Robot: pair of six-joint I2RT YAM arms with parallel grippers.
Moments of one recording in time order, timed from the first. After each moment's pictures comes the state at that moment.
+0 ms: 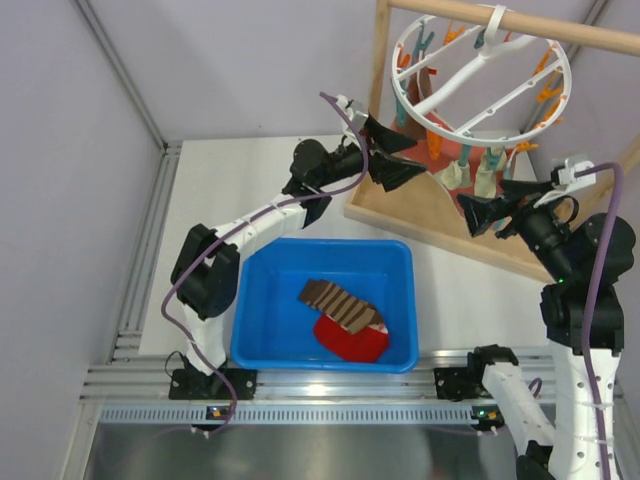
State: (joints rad) left arm -0.68 1.90 1.53 0.87 0.70 -0.55; right arm -0.03 0.66 1.16 -0.46 -0.46 0.15
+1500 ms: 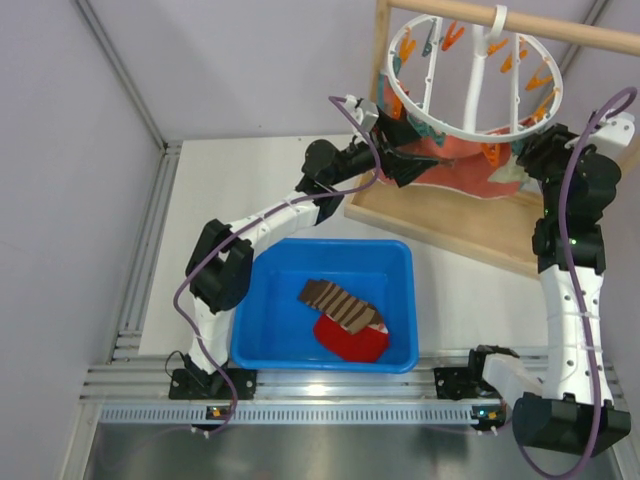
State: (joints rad) left arm -0.71 2.02 1.66 0.94 0.63 -0.51; right arm -0.17 0.98 1.17 -0.12 0.06 0.24
